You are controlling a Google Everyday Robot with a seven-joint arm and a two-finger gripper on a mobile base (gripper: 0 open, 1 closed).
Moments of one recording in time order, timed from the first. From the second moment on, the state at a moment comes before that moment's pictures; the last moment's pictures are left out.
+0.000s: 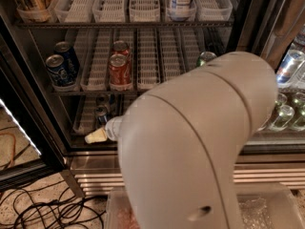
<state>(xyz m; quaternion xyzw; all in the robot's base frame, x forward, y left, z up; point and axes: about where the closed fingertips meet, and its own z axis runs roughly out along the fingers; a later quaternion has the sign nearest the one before) 0.667 0.165 0.596 -0.29 0.86 0.20 0.37</state>
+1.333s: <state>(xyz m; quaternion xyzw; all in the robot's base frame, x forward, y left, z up) 0.693 0.186 0.601 -0.26 0.84 0.19 0.43</state>
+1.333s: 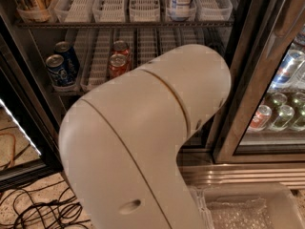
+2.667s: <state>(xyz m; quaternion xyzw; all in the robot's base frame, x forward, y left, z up) 0.722 0.195 0.615 -0.28 0.82 0.17 0.47</state>
